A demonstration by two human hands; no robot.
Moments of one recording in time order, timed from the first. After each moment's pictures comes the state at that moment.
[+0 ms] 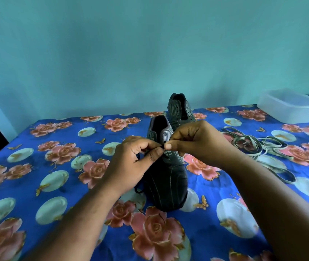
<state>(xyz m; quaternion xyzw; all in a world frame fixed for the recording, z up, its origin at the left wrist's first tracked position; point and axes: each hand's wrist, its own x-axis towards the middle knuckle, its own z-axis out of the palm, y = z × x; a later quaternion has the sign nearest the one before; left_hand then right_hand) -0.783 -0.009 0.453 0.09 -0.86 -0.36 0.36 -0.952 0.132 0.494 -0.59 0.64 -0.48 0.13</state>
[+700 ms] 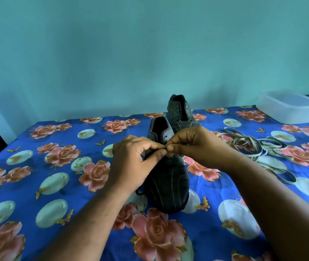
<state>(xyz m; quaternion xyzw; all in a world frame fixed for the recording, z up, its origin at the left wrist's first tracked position) -0.795 -0.009 0.450 0.10 -0.86 -0.24 0.43 -0.962 0.127 0.482 -0.58 0.68 -0.42 0.15</state>
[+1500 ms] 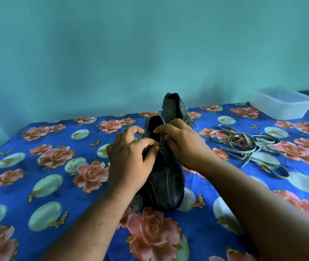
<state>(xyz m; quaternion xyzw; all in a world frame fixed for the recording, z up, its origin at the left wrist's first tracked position) -0.808 -0.005 0.437 0.22 -0.87 -0.12 0.42 -0.963 0.101 0.451 -0.57 0.74 -0.34 -0.08</state>
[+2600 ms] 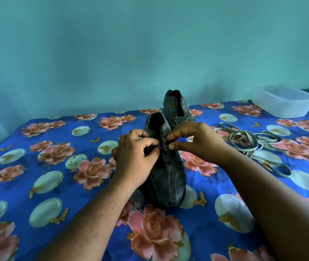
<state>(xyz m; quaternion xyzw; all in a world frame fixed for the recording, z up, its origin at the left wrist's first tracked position) -0.814 -0.008 0.430 0.25 -0.87 -0.22 0.36 -0.988 0.123 0.460 -0.60 0.67 -0.43 0.05</state>
